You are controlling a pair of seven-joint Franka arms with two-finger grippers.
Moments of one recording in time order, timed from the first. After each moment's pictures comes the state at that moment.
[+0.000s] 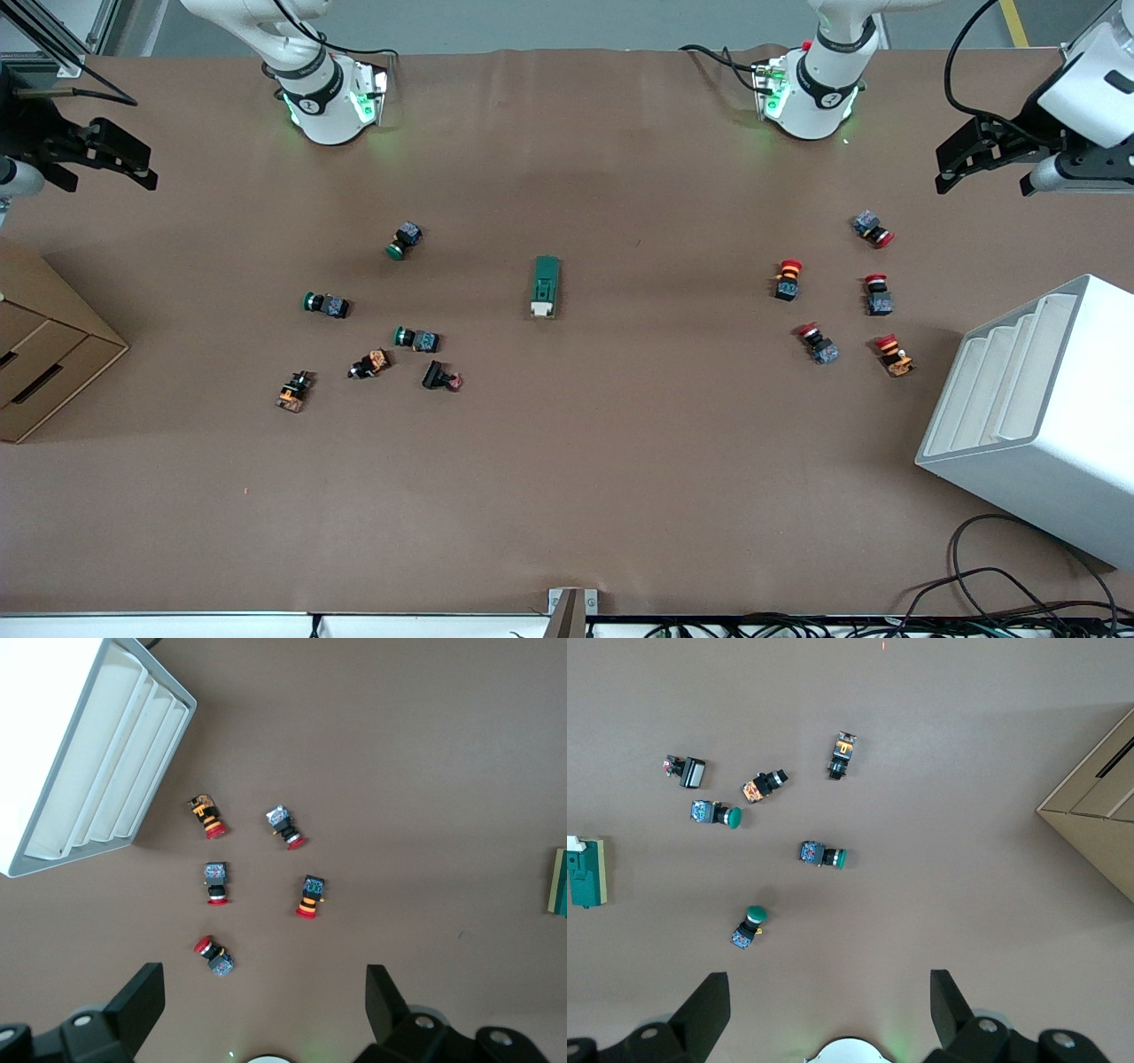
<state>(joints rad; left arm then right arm) 0.06 -0.10 -0.18 -1.59 -0.01 1.50 -0.07 -0.01 -0.13 0.02 -1.64 0.00 1.45 -0.01</state>
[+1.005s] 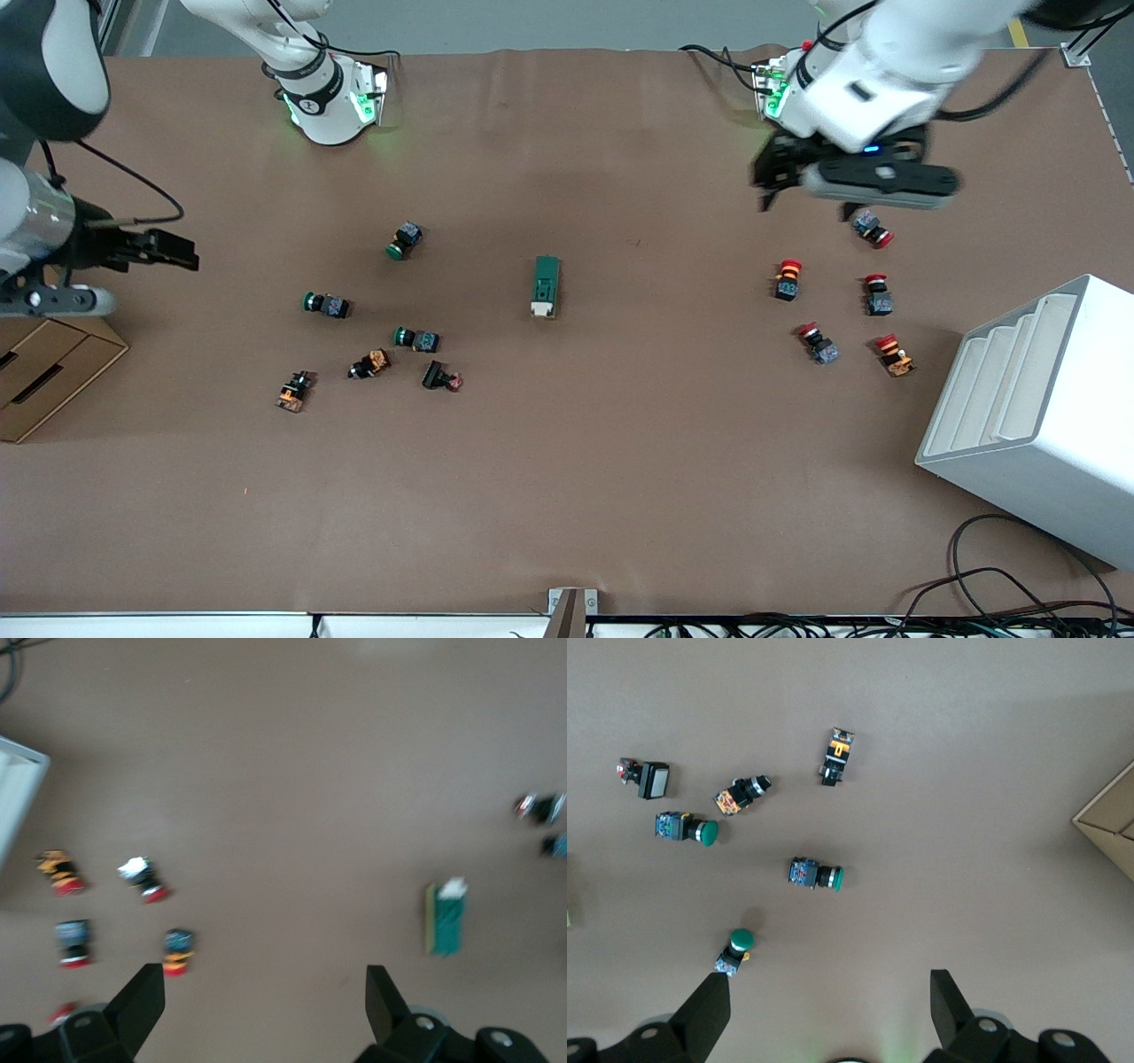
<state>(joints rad) -0.03 -0.01 -0.49 -1.64 -0.02 1.80 -0.47 -0.01 0.13 0.01 -1.60 0.00 1.55 -0.01</state>
